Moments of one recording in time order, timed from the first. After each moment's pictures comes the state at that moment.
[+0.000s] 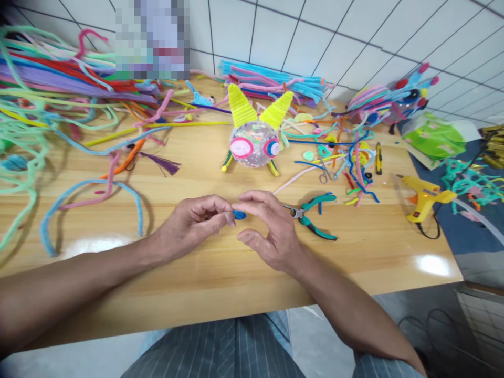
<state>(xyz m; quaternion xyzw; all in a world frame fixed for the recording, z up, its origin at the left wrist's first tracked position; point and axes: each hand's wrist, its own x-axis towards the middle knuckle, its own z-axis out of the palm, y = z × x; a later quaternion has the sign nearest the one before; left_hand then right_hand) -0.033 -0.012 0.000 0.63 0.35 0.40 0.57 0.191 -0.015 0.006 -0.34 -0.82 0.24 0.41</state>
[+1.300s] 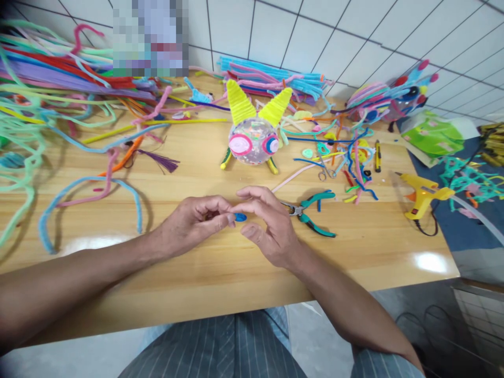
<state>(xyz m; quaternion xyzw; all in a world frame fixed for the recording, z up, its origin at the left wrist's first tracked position) -0.033 -0.012 0.000 0.65 0.35 0.36 0.58 0.190 -0.016 0.010 -0.34 -0.80 0.31 0.38</state>
